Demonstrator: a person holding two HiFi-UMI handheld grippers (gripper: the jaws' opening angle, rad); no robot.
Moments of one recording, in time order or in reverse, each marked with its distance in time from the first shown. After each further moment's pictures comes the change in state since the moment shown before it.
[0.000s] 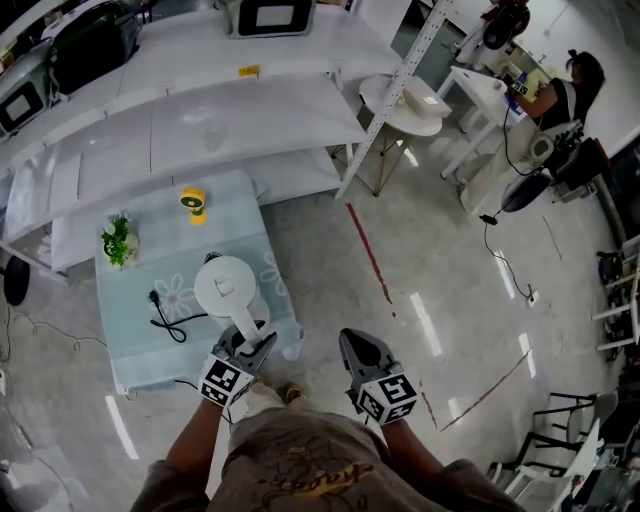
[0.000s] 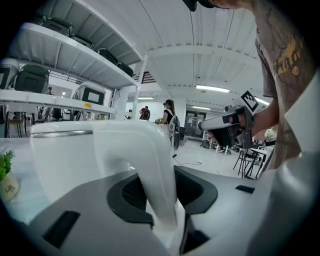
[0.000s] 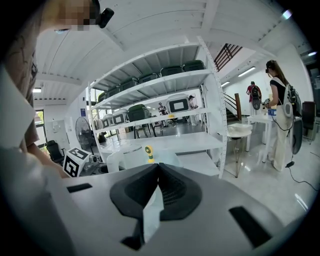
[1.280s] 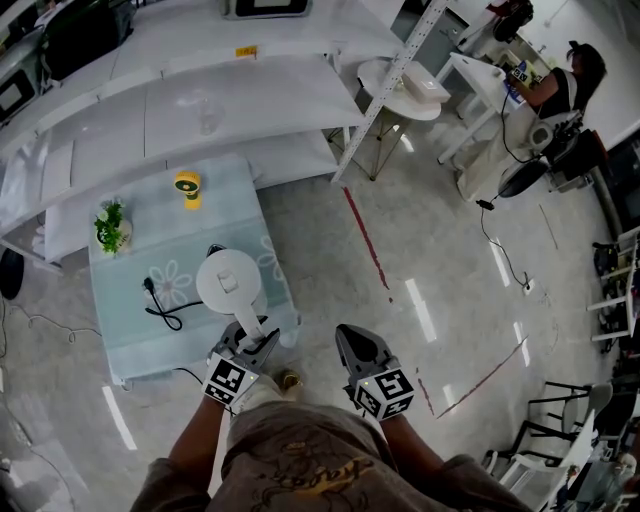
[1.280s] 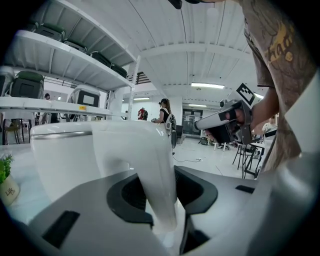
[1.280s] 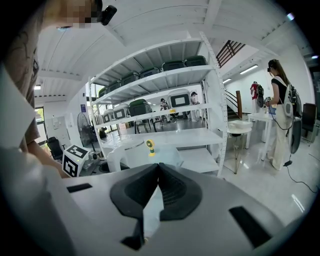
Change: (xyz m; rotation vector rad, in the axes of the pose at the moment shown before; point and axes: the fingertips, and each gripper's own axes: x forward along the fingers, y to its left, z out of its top) left arm -0.001 -0.020 -0.017 0.061 0.007 -0.016; right arm -0.003 0.010 -0.024 -0.013 0.057 -0.003
